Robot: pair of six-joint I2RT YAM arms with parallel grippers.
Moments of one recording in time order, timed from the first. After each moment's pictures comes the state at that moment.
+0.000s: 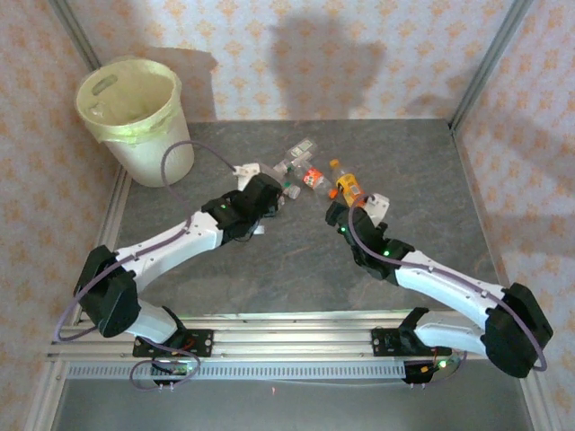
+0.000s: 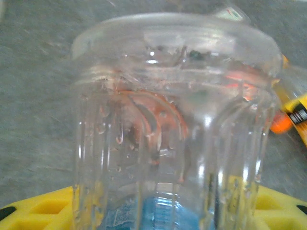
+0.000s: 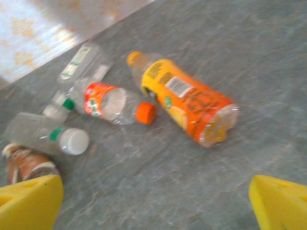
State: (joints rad) left arm -0.68 1.45 1.12 -0.49 -0.53 -0.70; right arm 0.75 1.12 0.64 -0.16 0.60 0.86
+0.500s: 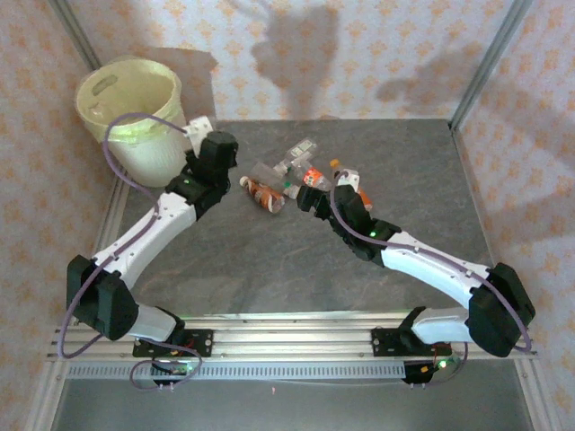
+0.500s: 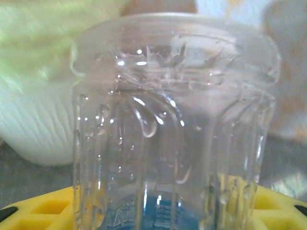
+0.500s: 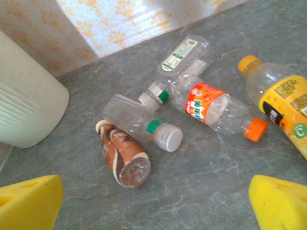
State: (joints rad) left arm -0.39 1.43 1.26 -0.29 -0.72 -0.49; right arm 0.75 1.27 0.84 -0.03 0.35 0.69
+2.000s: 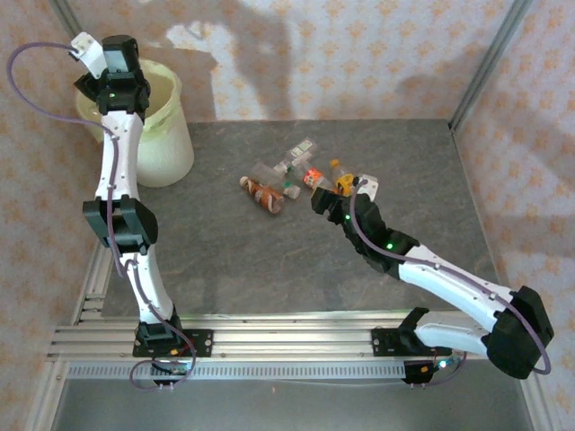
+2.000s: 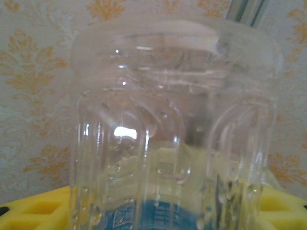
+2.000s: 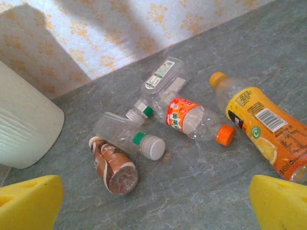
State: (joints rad) left arm 0.18 2.07 2.33 -0.55 -0.82 -0.40; right arm 0.75 1.11 0.75 -0.07 0.44 0.73
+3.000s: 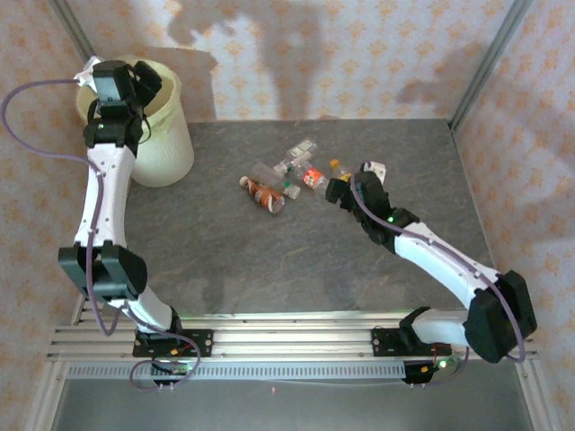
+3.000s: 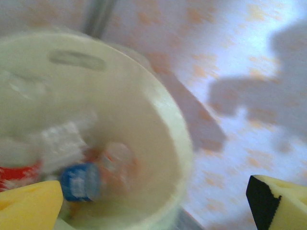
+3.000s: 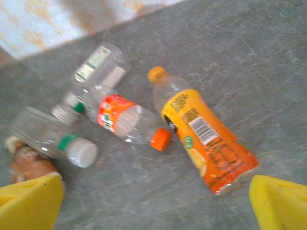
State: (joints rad) left arm 0.13 1.60 1.79 -0.51 -0.19 -0.71; right arm 0.51 1.28 0.91 -0.29 0.32 0.56
